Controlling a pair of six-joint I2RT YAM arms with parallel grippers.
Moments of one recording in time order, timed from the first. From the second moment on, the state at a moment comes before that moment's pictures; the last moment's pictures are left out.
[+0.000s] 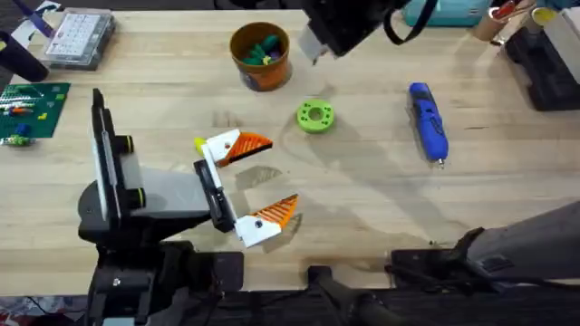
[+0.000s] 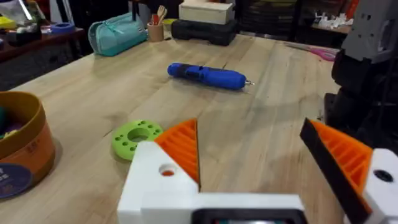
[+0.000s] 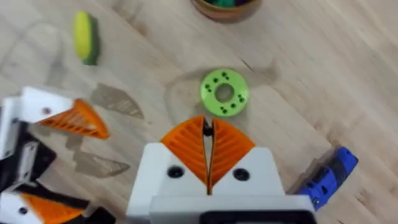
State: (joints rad) left arm 0.02 0.01 0.01 -0.12 1.18 0.07; right arm 0.71 1.72 1.99 -1.39 0.04 -0.01
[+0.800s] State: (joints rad) left arm 0.02 0.01 0.01 -0.12 1.18 0.07; right arm 1.04 1.95 2.35 -1.61 0.04 -0.18
